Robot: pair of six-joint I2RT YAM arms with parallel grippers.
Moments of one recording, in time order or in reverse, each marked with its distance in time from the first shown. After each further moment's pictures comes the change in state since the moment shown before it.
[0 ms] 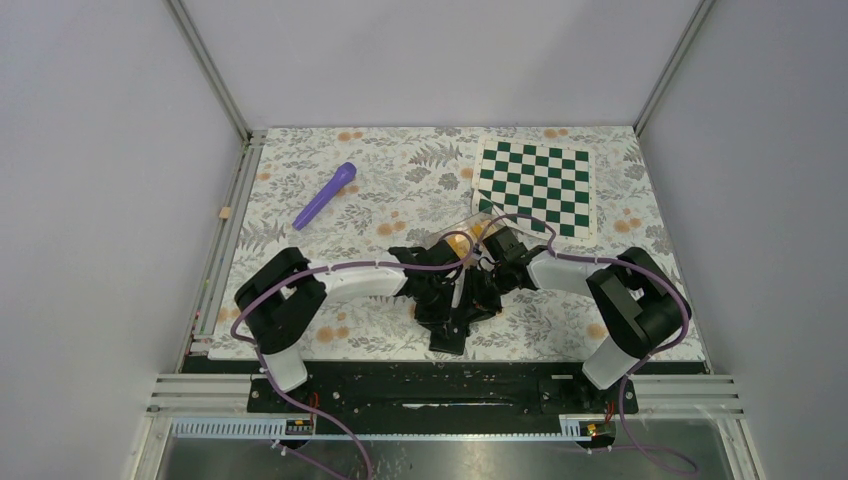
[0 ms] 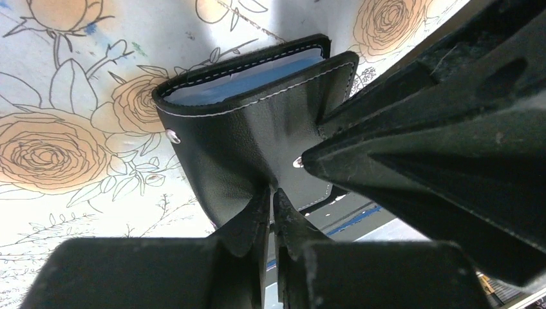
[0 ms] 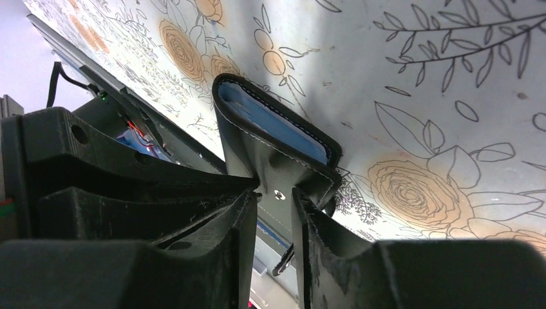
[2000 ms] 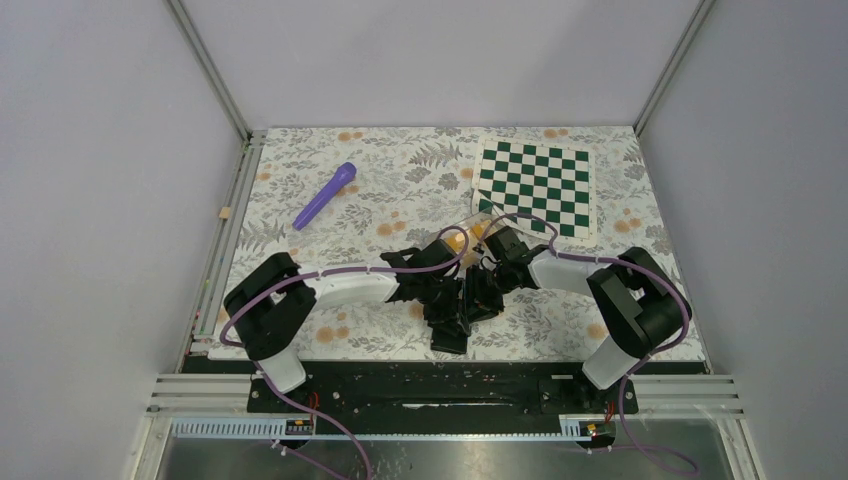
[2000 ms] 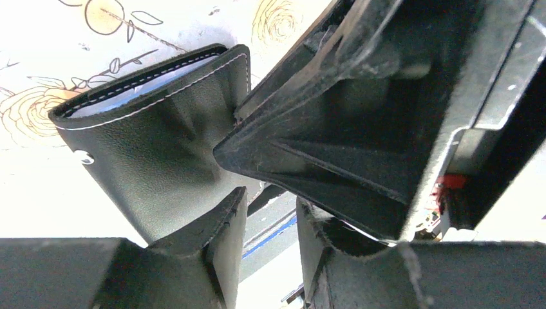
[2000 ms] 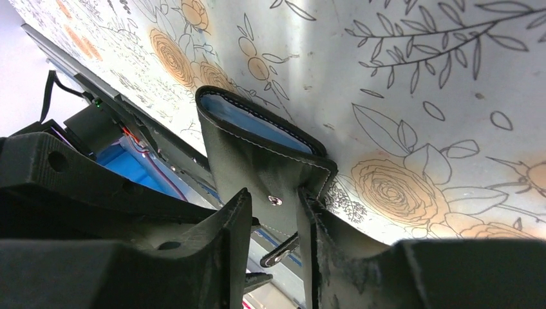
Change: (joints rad) left arm -0.005 -0.061 -0.072 0.216 0.082 -0.154; right arm -0.008 0.000 0.000 -0.005 0.011 -0.005
